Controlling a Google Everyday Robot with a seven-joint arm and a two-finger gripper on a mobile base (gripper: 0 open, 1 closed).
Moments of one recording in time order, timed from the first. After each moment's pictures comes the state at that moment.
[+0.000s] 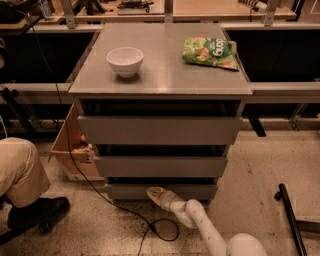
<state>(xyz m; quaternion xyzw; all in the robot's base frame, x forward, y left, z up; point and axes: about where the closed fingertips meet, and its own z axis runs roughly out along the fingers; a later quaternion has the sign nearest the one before) 0.713 0.029 0.193 -0.36 0.68 0.26 0.58</state>
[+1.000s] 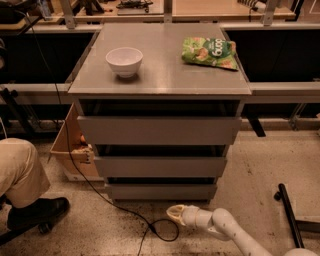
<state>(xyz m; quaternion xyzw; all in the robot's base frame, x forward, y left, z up) 0.596 -0.064 0.212 -0.44 0.70 0.28 0.48</state>
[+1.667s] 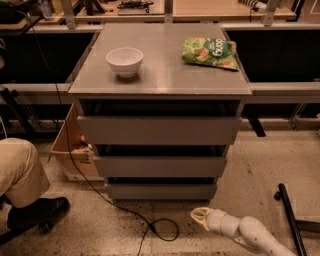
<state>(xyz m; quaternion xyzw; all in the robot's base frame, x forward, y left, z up) 0.544 -0.158 0.286 -0.45 0.75 0.18 0.46</state>
